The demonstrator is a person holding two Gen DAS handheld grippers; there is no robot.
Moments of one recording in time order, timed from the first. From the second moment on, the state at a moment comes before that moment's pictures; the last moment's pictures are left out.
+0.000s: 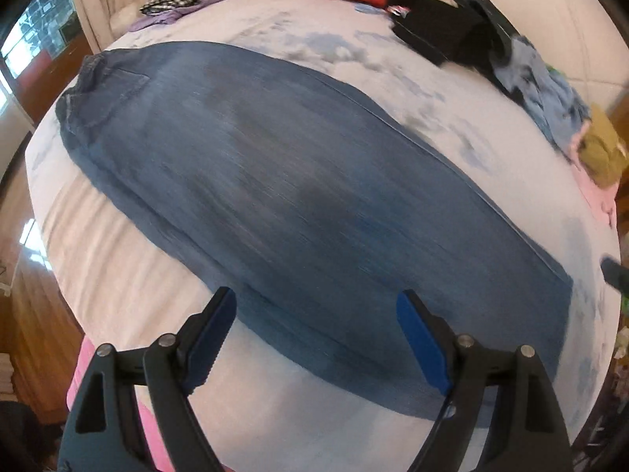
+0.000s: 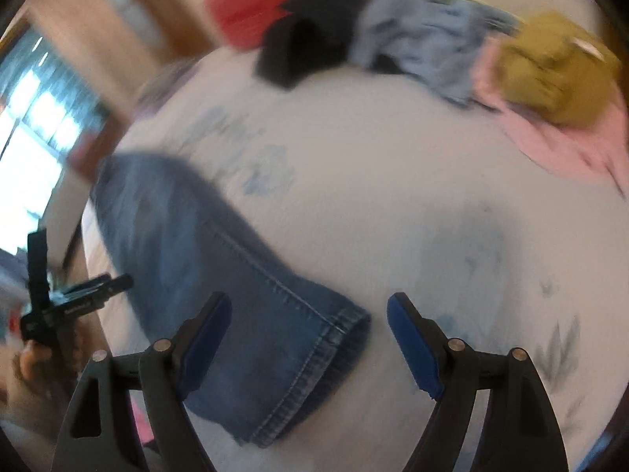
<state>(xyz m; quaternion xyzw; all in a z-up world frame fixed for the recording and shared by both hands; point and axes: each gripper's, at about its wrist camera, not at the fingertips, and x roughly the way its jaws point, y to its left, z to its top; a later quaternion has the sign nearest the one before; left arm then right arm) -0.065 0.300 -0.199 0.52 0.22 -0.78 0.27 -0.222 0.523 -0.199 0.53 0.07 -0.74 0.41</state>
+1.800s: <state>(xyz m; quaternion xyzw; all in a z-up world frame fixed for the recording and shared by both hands) -0.105 0.526 -0.235 0.40 0.32 -0.74 0.44 -0.203 0.517 -0.259 0.37 0.34 -0.54 0.67</state>
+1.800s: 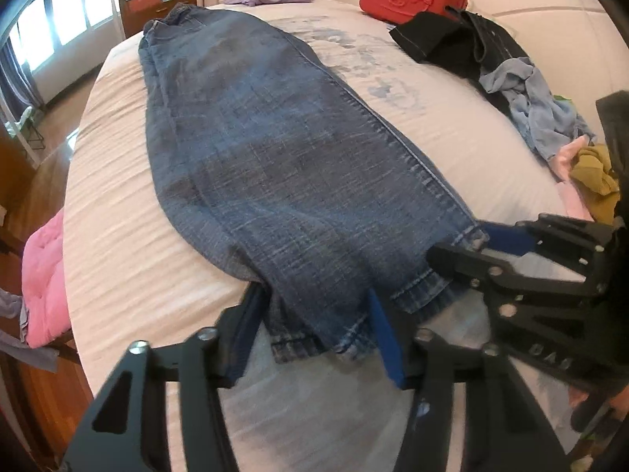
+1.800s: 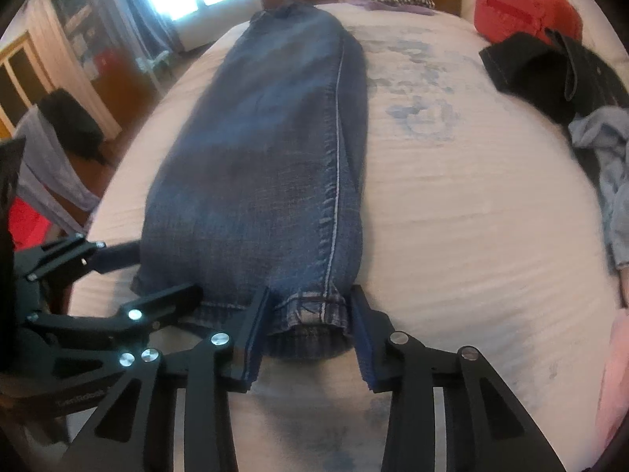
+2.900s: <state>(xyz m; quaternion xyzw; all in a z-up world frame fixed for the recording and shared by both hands) -0.011 0.311 -0.070 0.35 0.19 -0.82 0.41 -0.131 0.347 -0.121 0.38 0.13 -0.60 0.69</state>
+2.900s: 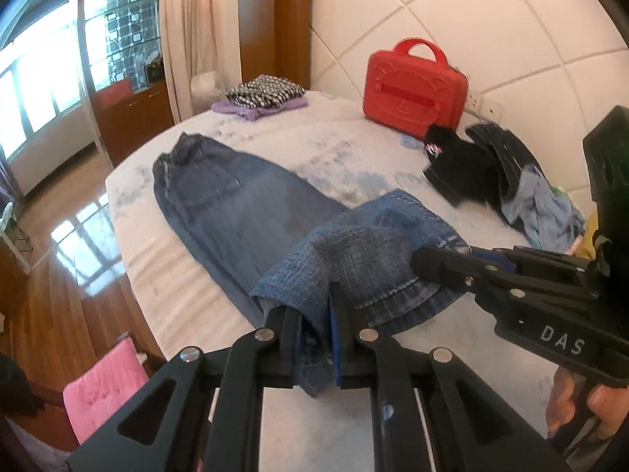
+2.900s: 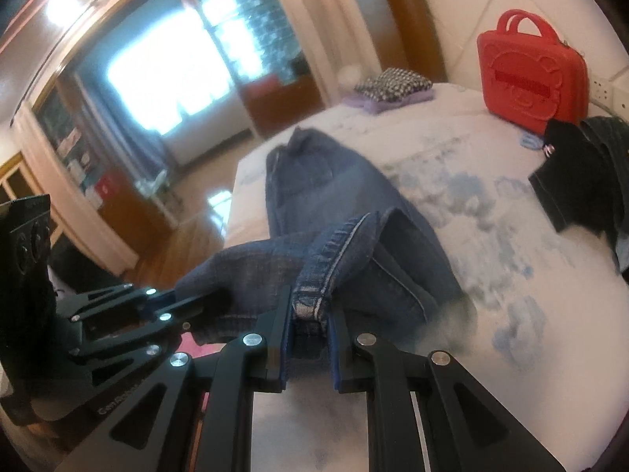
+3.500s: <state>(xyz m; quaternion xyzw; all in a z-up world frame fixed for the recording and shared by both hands) -0.017 0.140 -0.063 0.34 0.19 -0.80 0.47 -0.135 0.166 -0.100 0.34 0.14 -0.55 0.75</state>
